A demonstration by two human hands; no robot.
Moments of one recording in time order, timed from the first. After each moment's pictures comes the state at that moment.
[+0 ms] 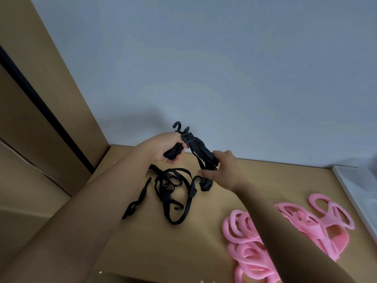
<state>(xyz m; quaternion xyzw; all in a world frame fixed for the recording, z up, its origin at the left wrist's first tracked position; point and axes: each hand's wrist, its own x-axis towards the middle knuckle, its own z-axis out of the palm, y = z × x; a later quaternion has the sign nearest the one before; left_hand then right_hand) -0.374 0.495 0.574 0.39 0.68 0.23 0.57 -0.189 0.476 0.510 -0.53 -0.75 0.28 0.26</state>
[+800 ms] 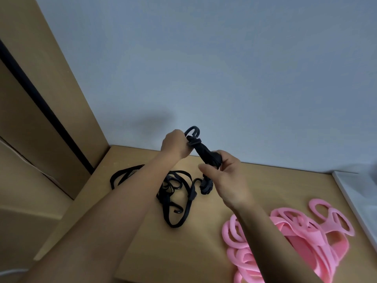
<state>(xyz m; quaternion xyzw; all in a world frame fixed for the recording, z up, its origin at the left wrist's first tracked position) -0.350 0.512 0.550 0.59 0.76 0.20 0.18 -0.208 0.430 0.550 -0.44 -0.53 0.54 0.48</state>
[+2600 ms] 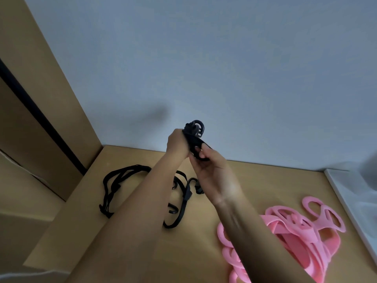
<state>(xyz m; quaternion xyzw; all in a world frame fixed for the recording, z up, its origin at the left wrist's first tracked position) -0.328 0.521 0.546 0.45 0.72 0.39 0.34 -0.227 0.432 0.569 -0.26 -0.18 0.77 0.55</state>
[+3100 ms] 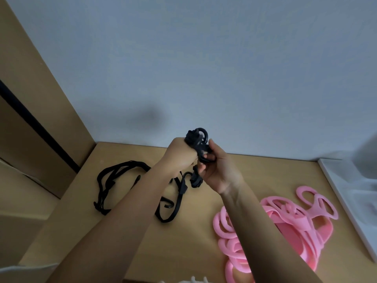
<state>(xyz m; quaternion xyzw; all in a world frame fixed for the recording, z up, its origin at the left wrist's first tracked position) -0.311 0.469 0.558 0.51 0.67 0.32 0.44 -0.202 0.453 0.551 -0.38 -0.15 0.79 0.47</state>
